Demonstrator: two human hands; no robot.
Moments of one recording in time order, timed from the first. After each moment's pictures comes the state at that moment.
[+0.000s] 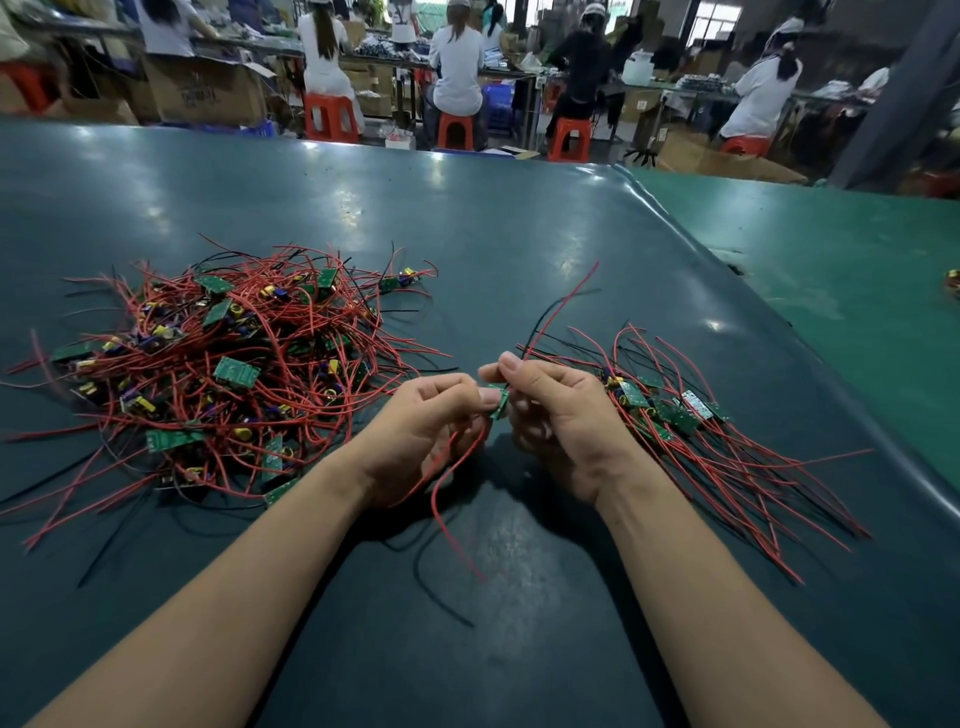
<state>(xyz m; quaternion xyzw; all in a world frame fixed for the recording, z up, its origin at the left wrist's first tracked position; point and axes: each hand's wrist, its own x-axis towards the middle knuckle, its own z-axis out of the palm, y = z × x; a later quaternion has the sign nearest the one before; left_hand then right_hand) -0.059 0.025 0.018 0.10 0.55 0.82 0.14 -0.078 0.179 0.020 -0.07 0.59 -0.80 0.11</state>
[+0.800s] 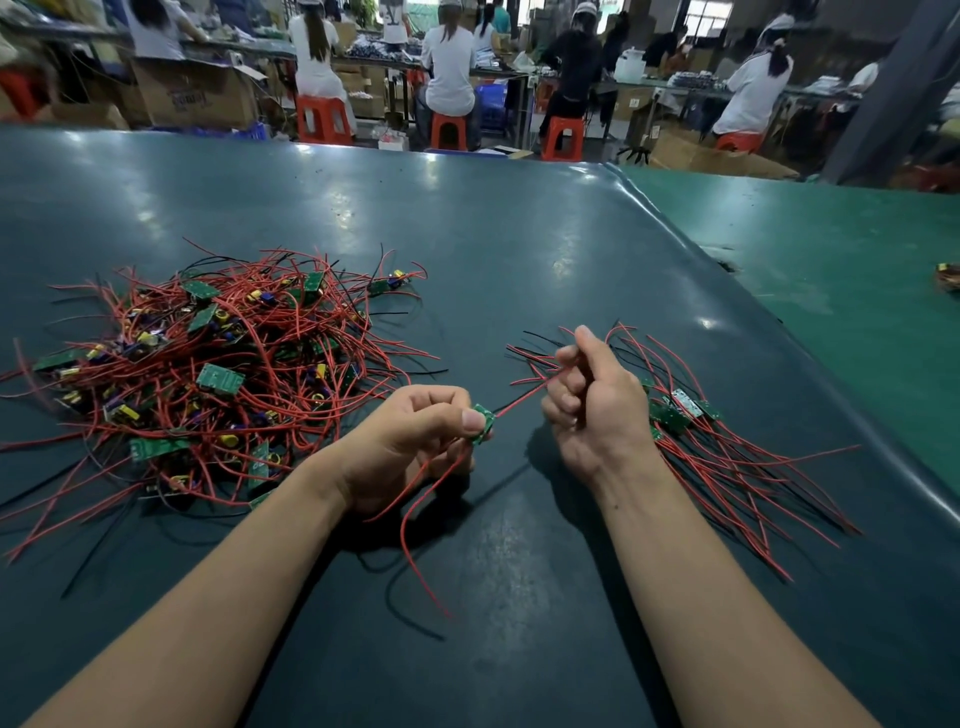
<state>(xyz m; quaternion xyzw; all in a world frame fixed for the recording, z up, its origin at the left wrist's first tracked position) -0.061 0.018 0.015 0.14 0.57 0.79 0.20 -0.090 0.191 0.030 0.08 0.43 -0.90 -0.02</state>
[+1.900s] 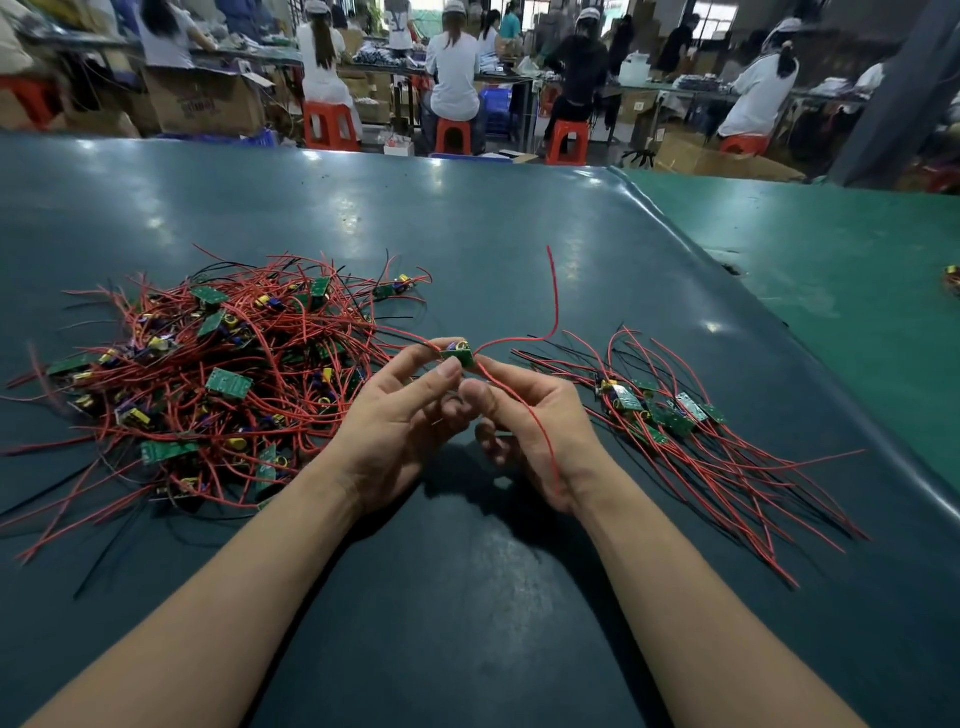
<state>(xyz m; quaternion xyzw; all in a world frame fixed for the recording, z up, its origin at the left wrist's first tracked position) -0.063 0.020 0.021 0.04 0.46 0.89 0.07 -0.069 0.164 0.016 -0.11 0.58 -0.80 0.09</state>
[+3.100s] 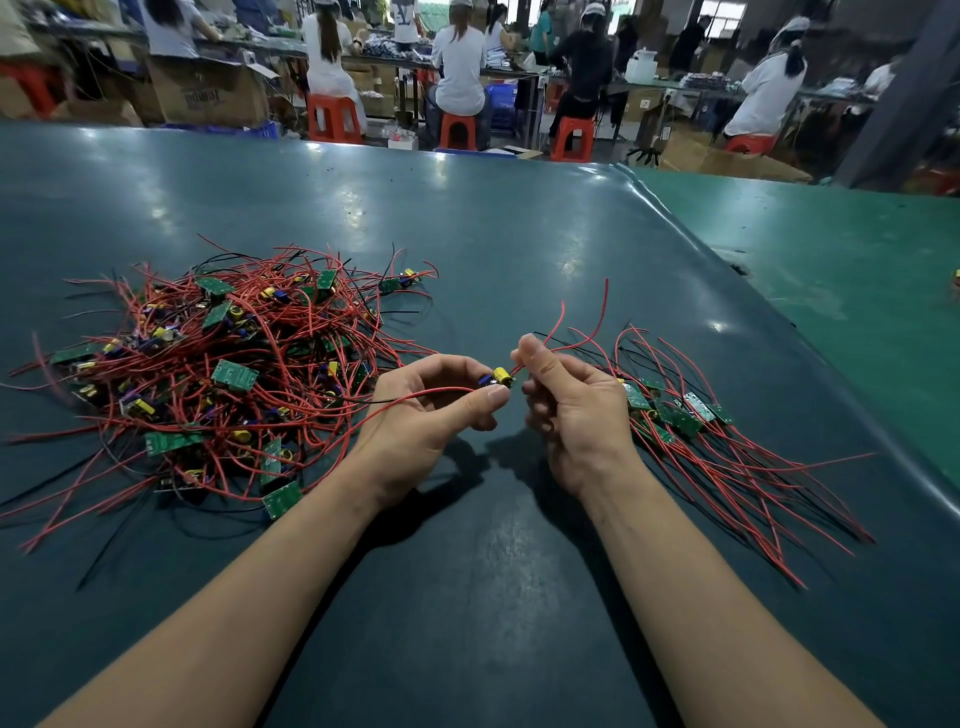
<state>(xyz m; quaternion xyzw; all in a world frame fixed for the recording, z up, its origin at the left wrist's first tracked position) -0.060 0.027 0.016 0.12 0.65 0.75 -0.06 -0.084 0.170 0.021 0.04 0.54 -0.84 -0.03</state>
